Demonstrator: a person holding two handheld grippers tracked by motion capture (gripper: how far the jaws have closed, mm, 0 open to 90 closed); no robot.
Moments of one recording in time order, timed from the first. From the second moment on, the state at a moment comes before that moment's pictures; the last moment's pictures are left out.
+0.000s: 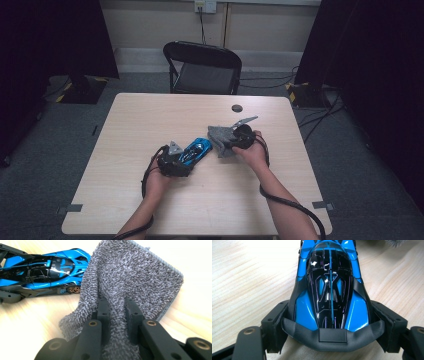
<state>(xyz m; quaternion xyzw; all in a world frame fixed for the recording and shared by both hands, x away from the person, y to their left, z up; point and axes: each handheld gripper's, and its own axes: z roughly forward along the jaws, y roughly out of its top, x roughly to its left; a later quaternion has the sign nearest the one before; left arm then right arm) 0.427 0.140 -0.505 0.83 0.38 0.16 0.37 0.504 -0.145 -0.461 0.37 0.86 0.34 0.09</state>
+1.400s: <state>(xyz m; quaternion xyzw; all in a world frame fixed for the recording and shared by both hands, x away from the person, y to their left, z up) 0.427 0.140 -0.505 0.83 0.38 0.16 0.37 0.447 -0.062 -0.442 0.21 0.89 0.39 0.03</state>
